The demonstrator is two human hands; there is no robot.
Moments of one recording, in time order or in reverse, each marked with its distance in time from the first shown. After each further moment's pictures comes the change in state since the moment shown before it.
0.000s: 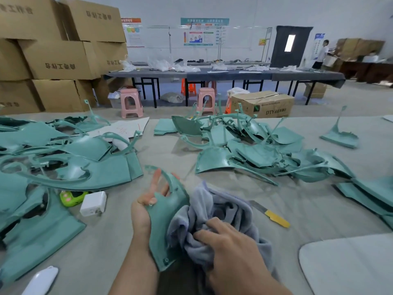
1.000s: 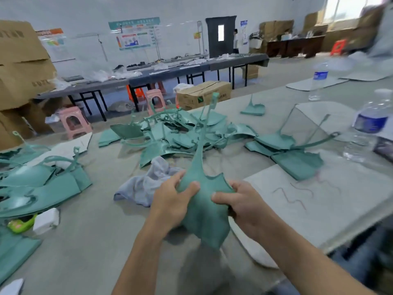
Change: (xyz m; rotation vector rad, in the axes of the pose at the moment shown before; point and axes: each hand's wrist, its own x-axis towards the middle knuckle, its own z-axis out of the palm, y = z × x) left_hand -0.092 -0.116 0.110 1.487 -0.179 0.034; right_hand -0.110 0.063 -0.098 1.410 0.224 0.672
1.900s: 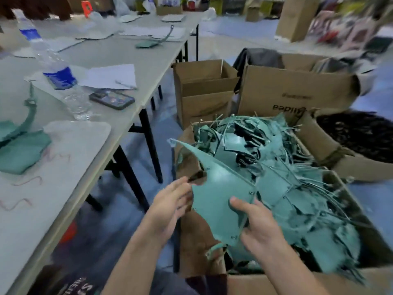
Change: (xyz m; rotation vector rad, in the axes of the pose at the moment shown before) left_hand -0.206 0.049 0.408 -0.301 -1.189 -0.370; right_hand -0.388 0.095 -0.238 0.736 1.338 -0.207
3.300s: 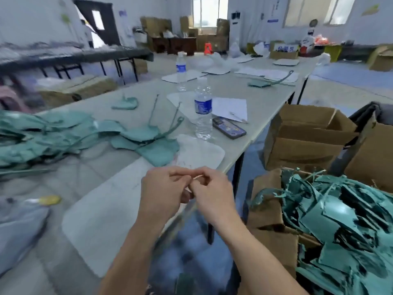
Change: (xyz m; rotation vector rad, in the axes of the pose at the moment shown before) left_hand -0.078 0.107 -0.157 0.245 0.635 0.568; right_hand 0.000 0.078 0.270 -0.938 -0.571 -0.557
